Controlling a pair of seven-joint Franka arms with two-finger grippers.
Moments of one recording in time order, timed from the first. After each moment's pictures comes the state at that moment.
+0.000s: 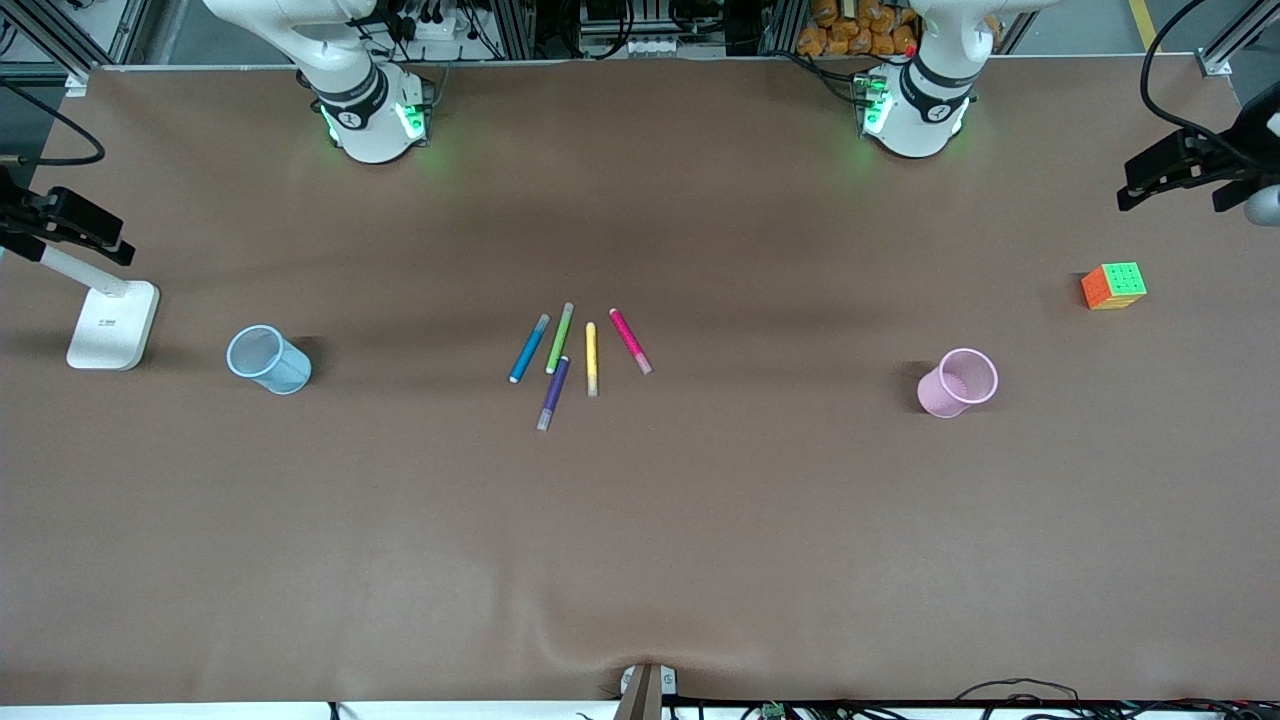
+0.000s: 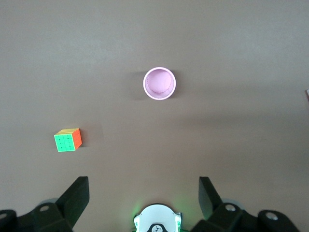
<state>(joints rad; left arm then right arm) 0.09 -0.06 -0.11 -1.53 0.01 1.39 0.02 0.03 -0.02 -0.09 -1.54 0.01 1.50 0.01</state>
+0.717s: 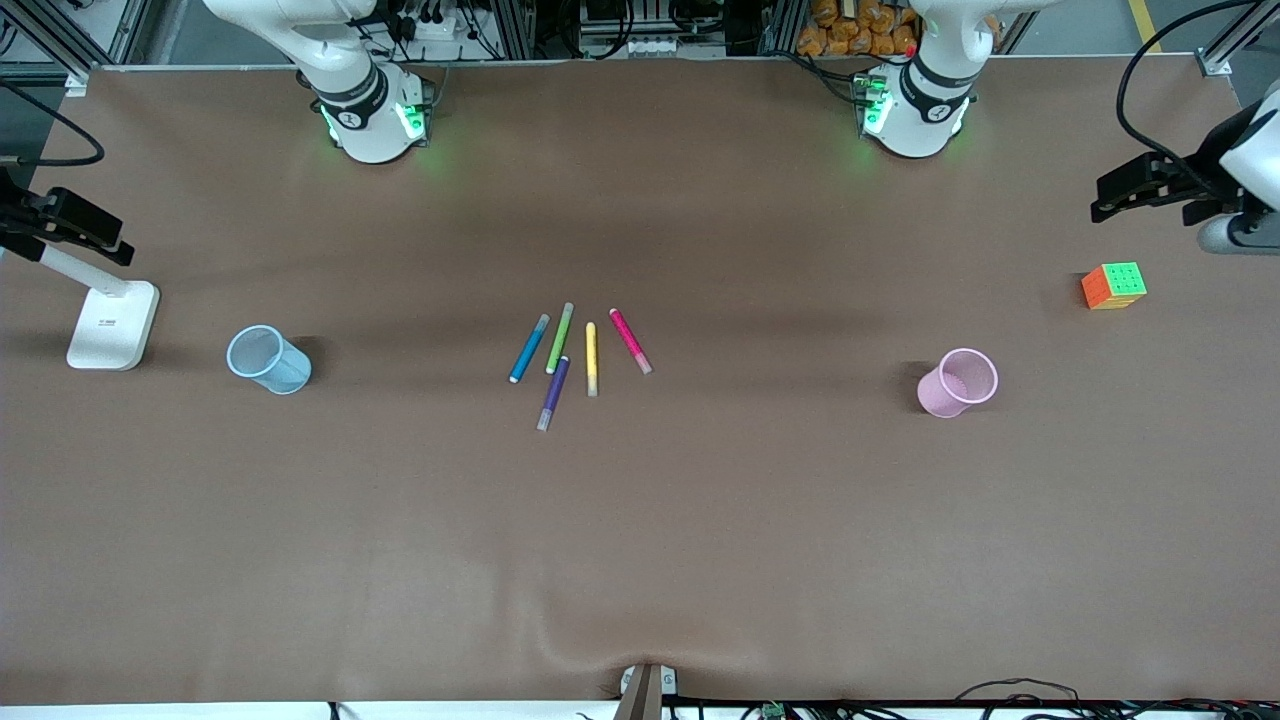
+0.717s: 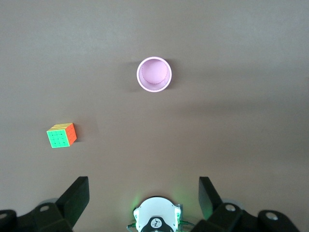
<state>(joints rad) 0.08 -0.02 -0.13 -1.54 0.01 1.38 0.02 0.03 -0.02 -0.09 -1.54 0.01 1.50 0.01</state>
